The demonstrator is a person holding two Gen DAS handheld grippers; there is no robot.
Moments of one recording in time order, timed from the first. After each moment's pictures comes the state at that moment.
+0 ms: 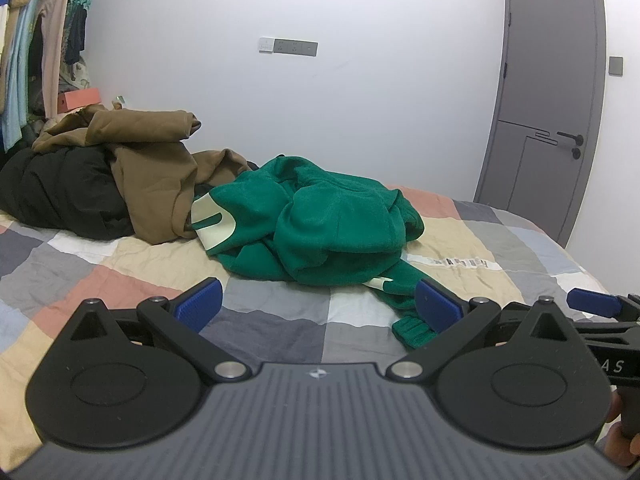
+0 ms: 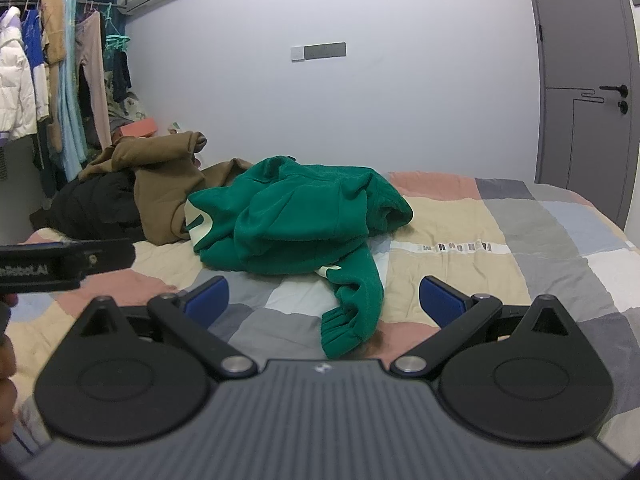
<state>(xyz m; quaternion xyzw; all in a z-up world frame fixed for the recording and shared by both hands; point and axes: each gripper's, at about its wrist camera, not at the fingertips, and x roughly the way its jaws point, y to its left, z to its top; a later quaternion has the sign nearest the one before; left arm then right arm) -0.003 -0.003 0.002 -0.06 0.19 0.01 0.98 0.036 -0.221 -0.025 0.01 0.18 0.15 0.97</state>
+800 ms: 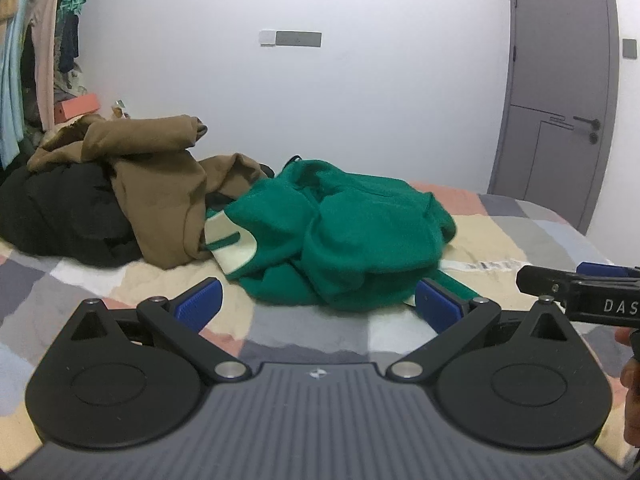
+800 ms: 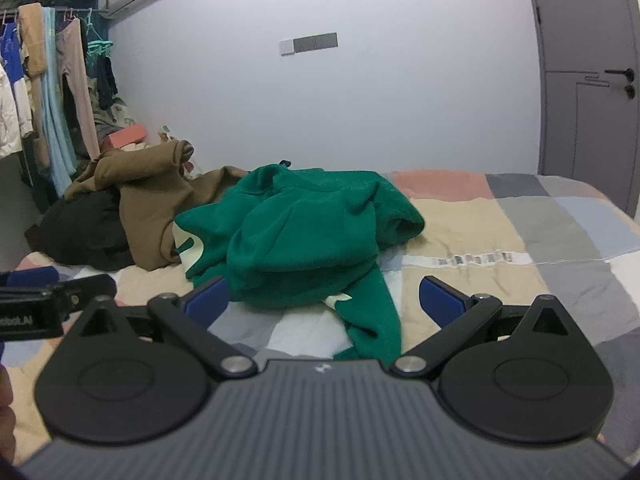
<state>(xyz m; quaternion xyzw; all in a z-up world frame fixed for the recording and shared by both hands) 0.066 0.037 0.019 -0.03 0.21 0.02 0.98 0.113 -0.201 -0.006 0.04 0.20 0.15 0.97</state>
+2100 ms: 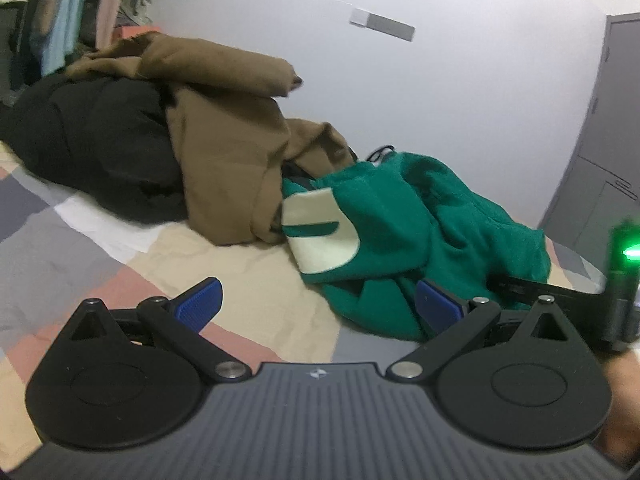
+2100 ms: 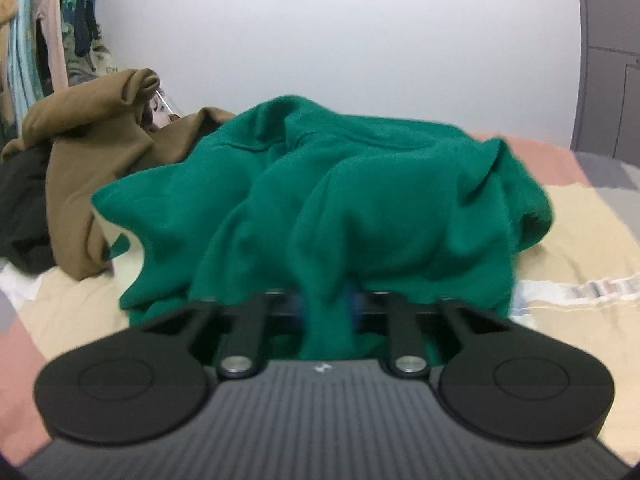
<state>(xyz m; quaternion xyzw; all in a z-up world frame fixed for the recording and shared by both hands) 0.157 0.165 -0.052 -0.15 0.21 0.09 0.96 0.313 -0.077 -0.079 0.00 0.26 0.14 0.96</state>
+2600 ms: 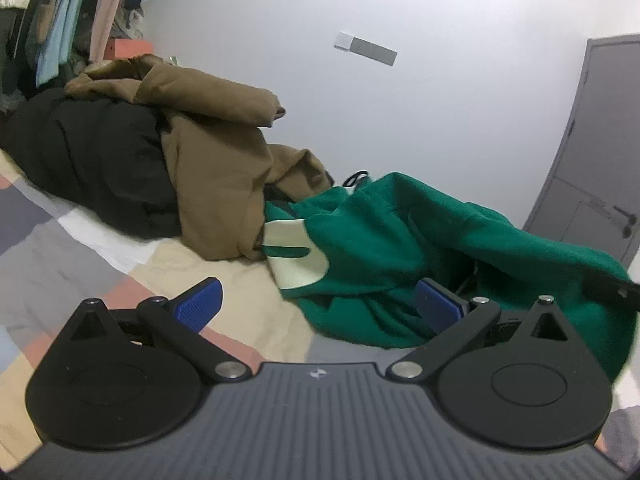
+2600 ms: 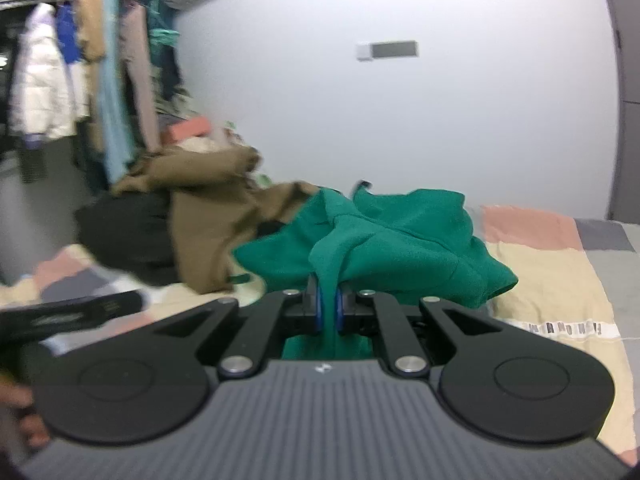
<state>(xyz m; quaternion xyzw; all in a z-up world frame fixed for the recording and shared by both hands) 0.108 0.156 -0.022 -0.18 0.18 0.06 0.97 0.167 -0.146 0.032 0.01 0.18 0.26 0.95</state>
